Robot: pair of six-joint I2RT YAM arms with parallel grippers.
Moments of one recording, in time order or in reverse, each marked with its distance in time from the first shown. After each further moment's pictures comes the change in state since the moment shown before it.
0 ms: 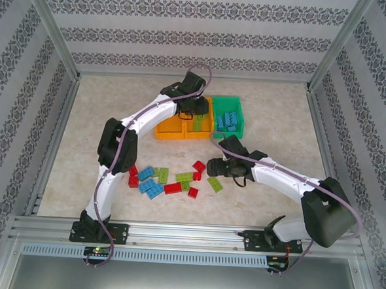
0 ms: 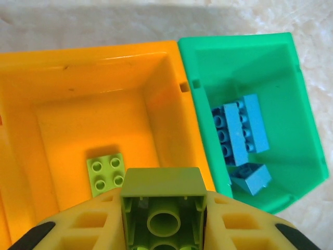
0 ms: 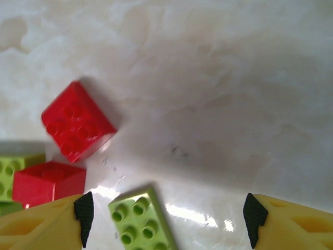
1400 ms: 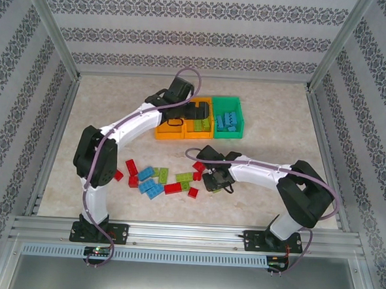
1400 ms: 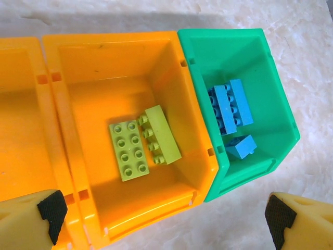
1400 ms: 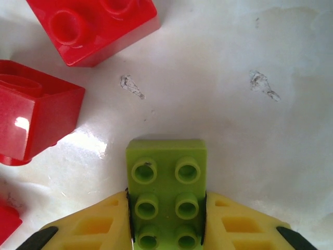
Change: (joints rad) left arm 0.000 -0.320 -0.399 0.171 -0.017 0.010; right arm 0.177 0.205 0.098 -0.158 0.071 -0.056
